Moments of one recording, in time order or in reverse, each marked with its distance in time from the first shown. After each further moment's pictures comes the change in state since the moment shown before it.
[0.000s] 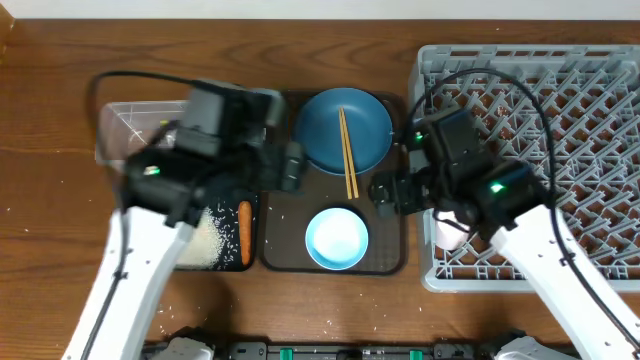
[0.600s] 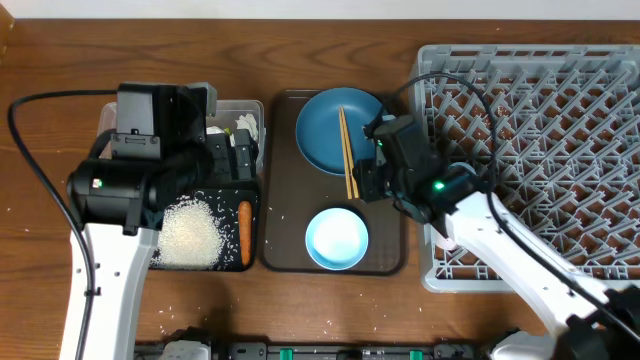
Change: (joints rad) left arm 0.177 -0.038 0.000 -0.041 -0.015 -0.014; right arm 0.055 0.172 -0.163 0.455 0.086 0.124
